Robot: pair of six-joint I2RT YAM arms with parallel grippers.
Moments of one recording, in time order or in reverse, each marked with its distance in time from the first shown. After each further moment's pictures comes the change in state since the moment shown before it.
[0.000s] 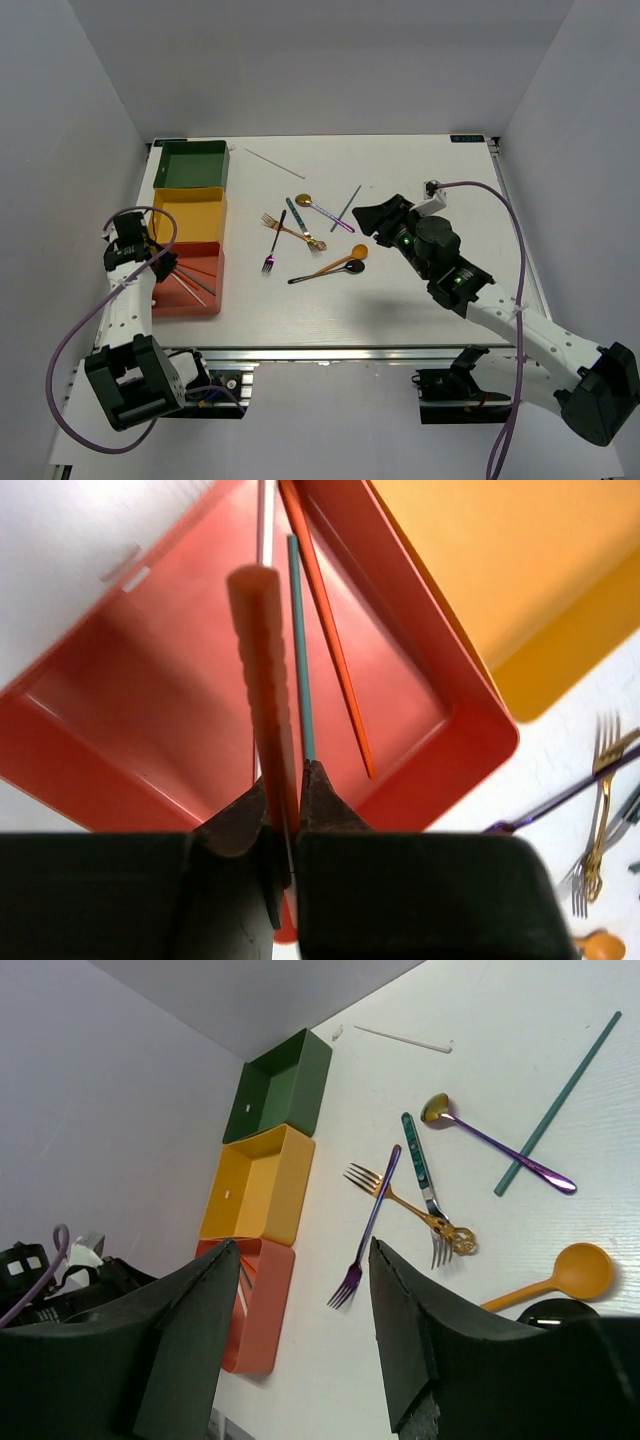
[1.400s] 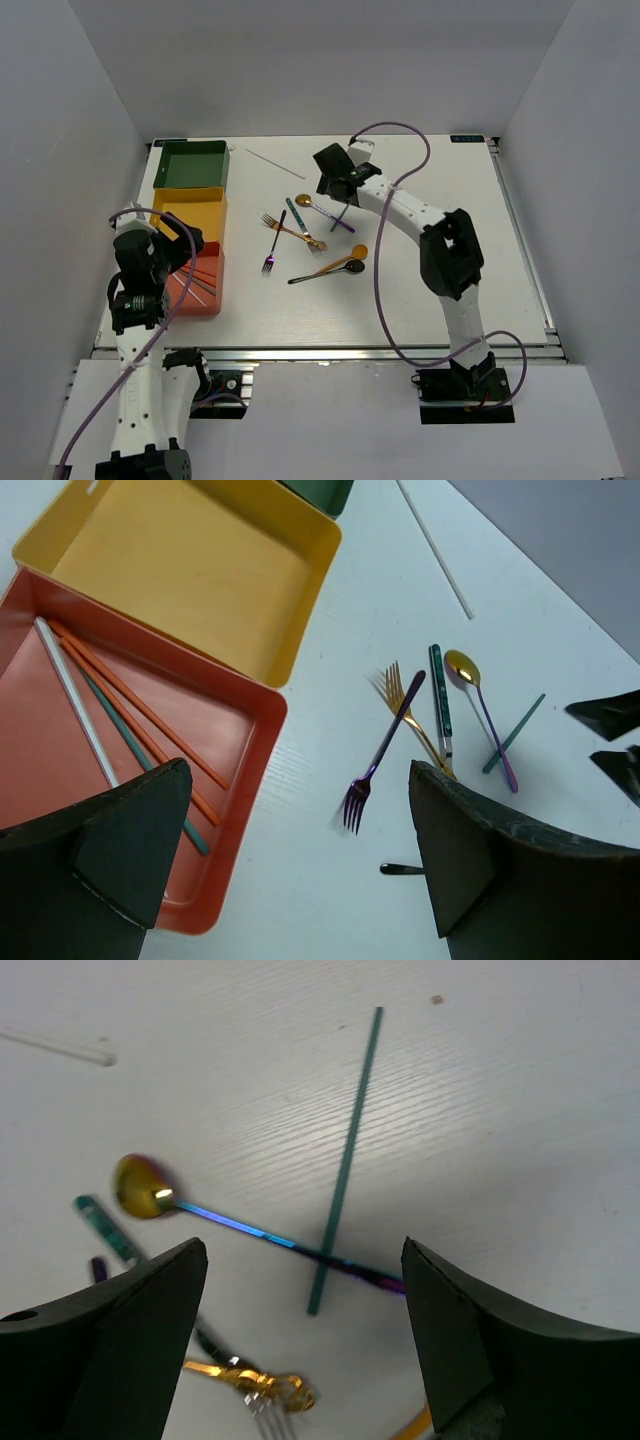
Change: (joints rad) left arm -0.171 -0.466 -0.087 0.166 0.143 0.096; right arm -0.061 1.103 1.105 -0.780 0.294 -0.045
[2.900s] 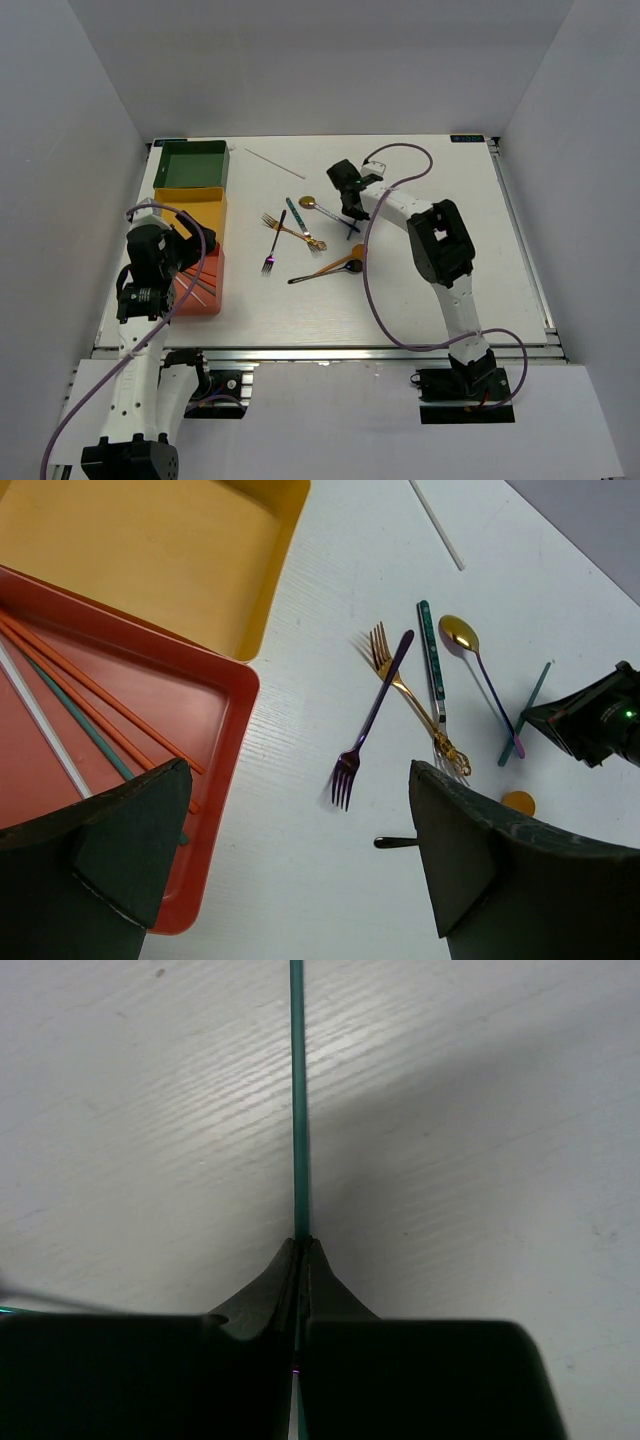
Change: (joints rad) left arm -0.093 0.050 -0.017 0.034 0.003 0.001; right arm -0.085 0.185 -0.032 0.002 -0.023 0.024
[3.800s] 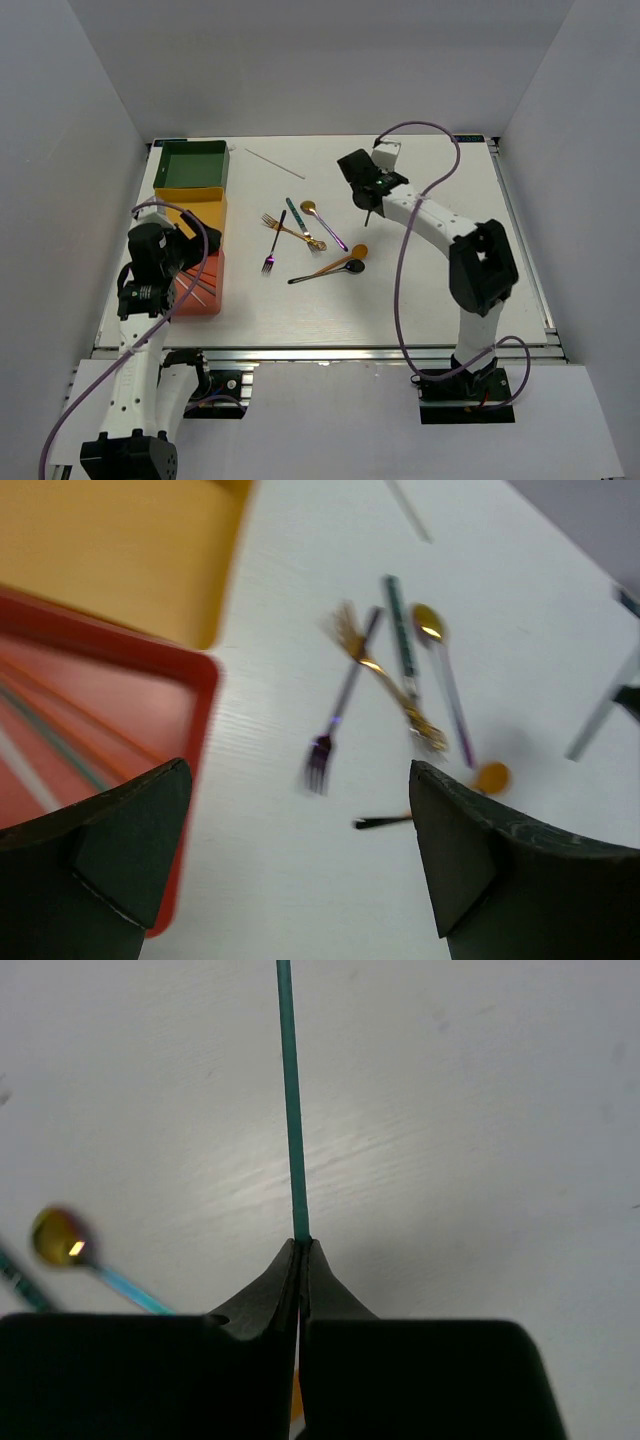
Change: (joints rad) left arm -0.005 0.019 0.000 0.005 0.035 0.002; right arm 0.033 -0.341 -0.190 0.038 0.237 -0.137
